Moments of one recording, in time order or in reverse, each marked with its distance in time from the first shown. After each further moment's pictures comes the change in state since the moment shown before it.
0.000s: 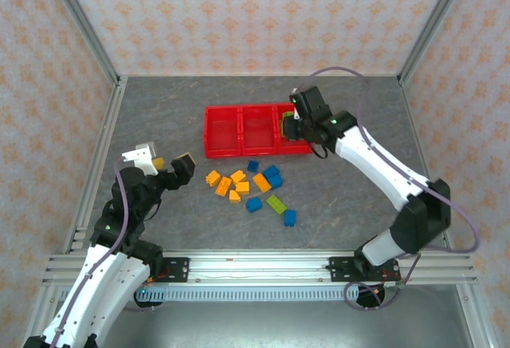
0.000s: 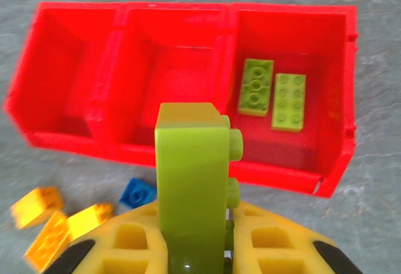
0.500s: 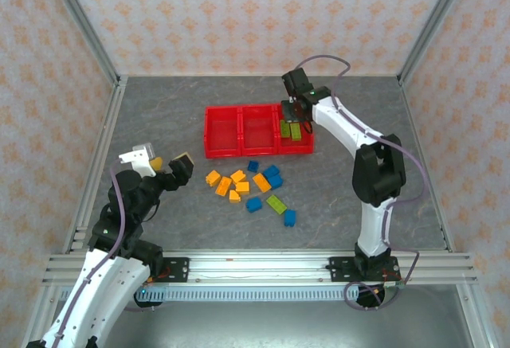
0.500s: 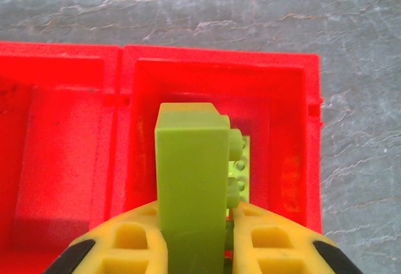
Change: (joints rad) left arm 0.000 -0.037 0.000 0.000 0.000 0.000; right arm -0.115 0.422 0.315 -0.037 0.078 -0.080
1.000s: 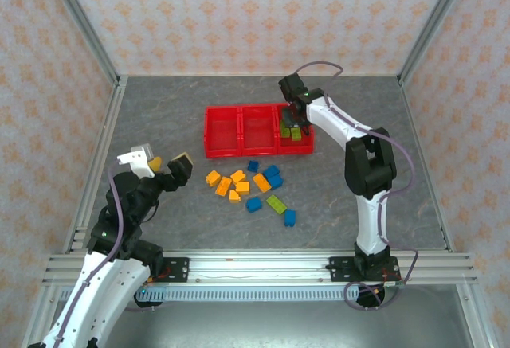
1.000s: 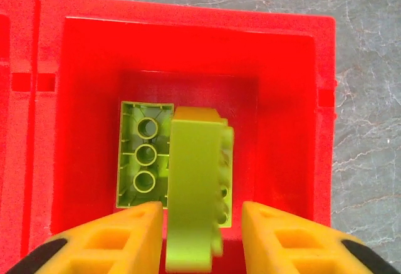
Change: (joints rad) left arm 0.000 -0.024 0.000 0.002 0.004 0.002; right arm -0.006 0.092 0.019 -0.036 0.043 -0.018
